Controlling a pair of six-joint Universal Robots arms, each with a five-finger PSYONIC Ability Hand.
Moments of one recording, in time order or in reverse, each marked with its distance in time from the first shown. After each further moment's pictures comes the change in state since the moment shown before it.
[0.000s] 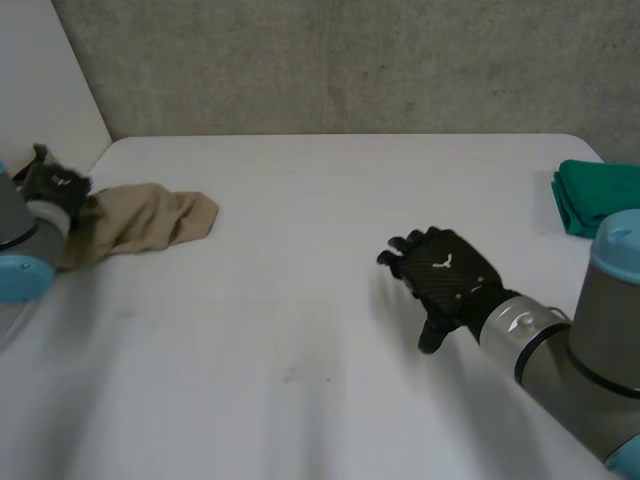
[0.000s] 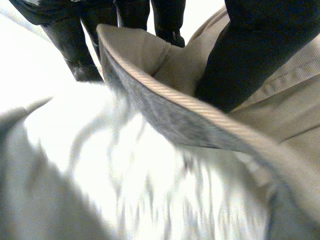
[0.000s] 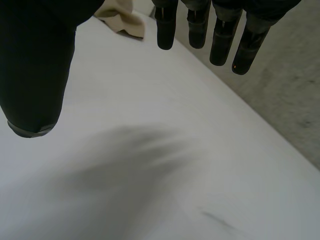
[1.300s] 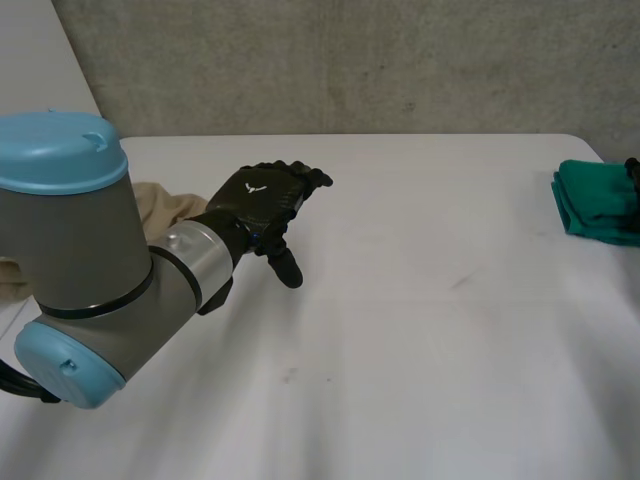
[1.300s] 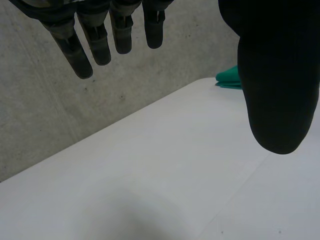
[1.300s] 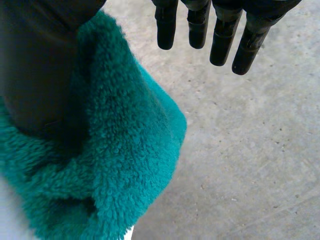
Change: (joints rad) left arm -0.619 0.531 -0.376 -0.206 0.118 -0.688; right arm -0.641 1.095 -1.583 0.237 0.048 -0.164; left_hand -0.903 -0.965 -0.929 -0.970 -0.881; right_hand 0.000 0.000 0.000 0.000 0.000
